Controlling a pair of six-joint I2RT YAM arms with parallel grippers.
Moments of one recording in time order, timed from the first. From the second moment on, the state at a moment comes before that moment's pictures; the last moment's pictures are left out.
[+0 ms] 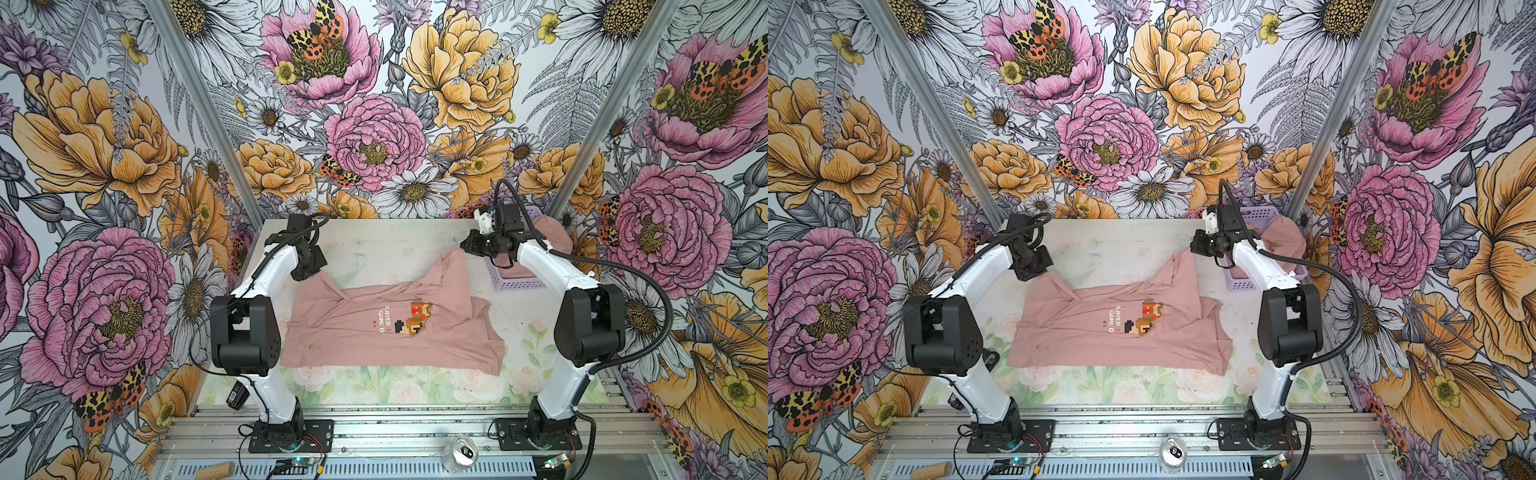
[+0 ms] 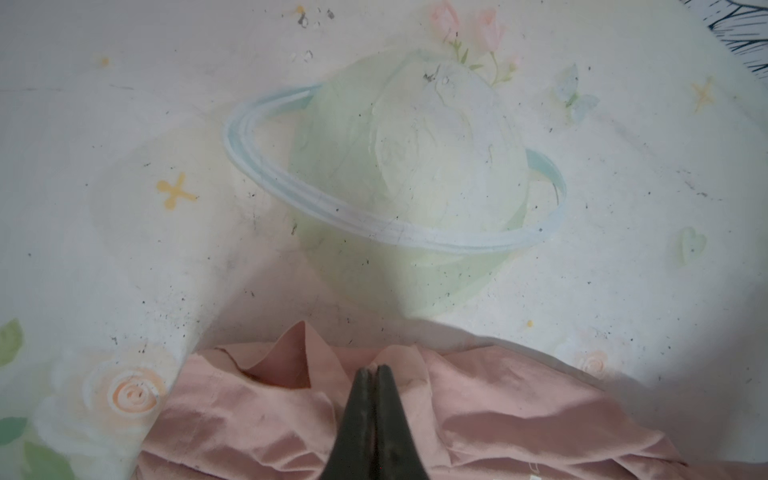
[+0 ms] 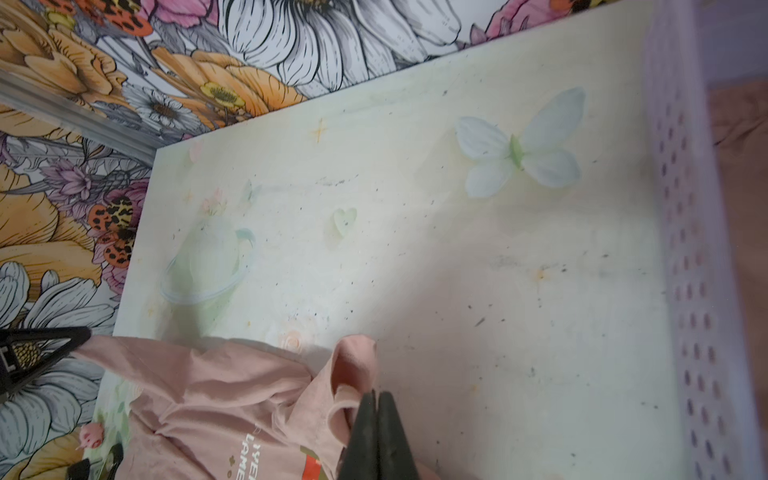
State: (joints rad) left arm -0.03 1.80 1.49 -0.83 -0.02 -0.51; right arm 0.11 1.87 1.56 -0.52 -0.41 0.32
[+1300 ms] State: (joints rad) left arm 0.07 2.07 1.66 -0.78 0.05 -0.50; right arm 0.08 2.10 1.84 -0.66 -0.33 0.33
